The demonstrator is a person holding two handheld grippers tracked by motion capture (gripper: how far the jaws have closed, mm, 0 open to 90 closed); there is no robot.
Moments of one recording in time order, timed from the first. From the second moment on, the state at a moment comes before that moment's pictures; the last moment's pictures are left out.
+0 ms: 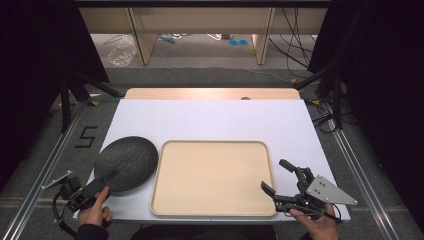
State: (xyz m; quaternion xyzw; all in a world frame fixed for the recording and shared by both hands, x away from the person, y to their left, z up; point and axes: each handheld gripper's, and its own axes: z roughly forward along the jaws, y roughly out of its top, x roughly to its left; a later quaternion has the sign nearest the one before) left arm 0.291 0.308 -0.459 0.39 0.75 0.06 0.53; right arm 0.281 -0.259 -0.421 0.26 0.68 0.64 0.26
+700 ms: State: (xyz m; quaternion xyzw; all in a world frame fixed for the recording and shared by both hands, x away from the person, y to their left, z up) left arm 0.281 0.324 -0.474 0.33 0.78 0.04 0.52; right arm 0.279 -0.259 -0.421 0.26 0.68 0.63 0.26
